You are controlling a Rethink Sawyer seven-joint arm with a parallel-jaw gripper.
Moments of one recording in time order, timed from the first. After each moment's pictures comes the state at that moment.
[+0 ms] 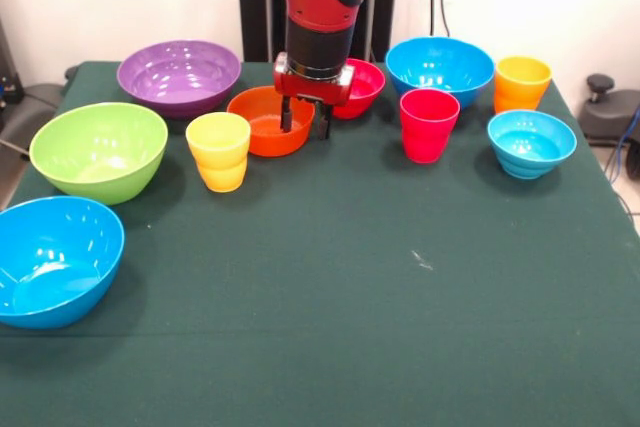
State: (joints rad) arm -0.31 -0.41 -0.06 1.89 -0.31 0.14 1.95
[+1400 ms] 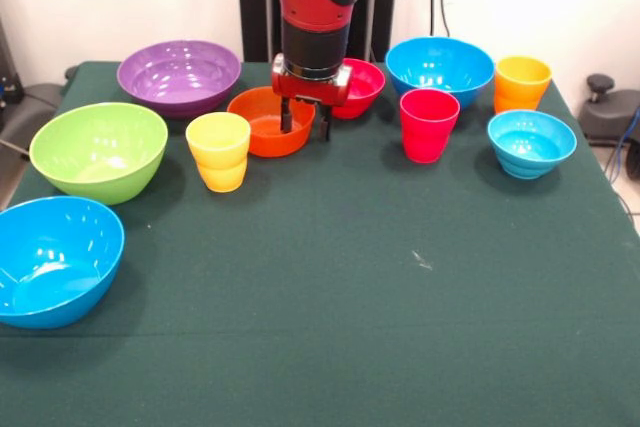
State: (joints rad) arm -0.35 -0.42 -0.02 1.90 -0.31 0.13 1.95
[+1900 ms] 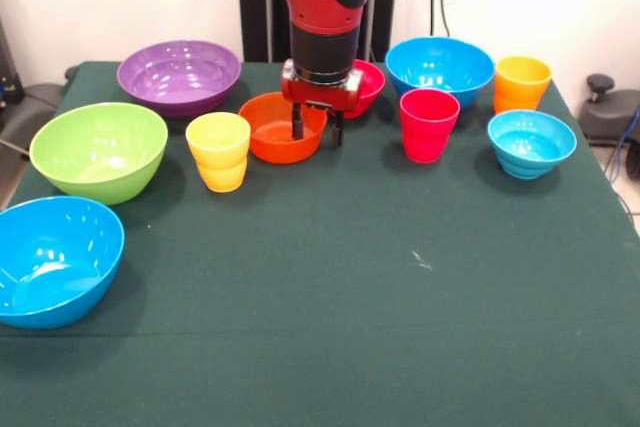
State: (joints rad) arm -0.36 -0.42 0.02 1.90 -0.27 0.13 1.95
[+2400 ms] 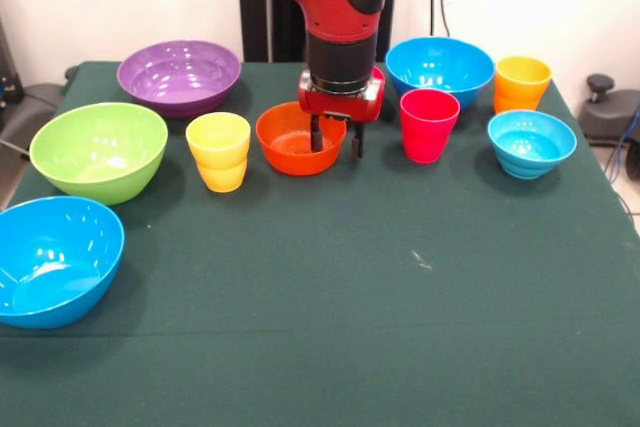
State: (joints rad) arm -0.36 -0.43 0.06 1.88 -0.23 0.13 1.95
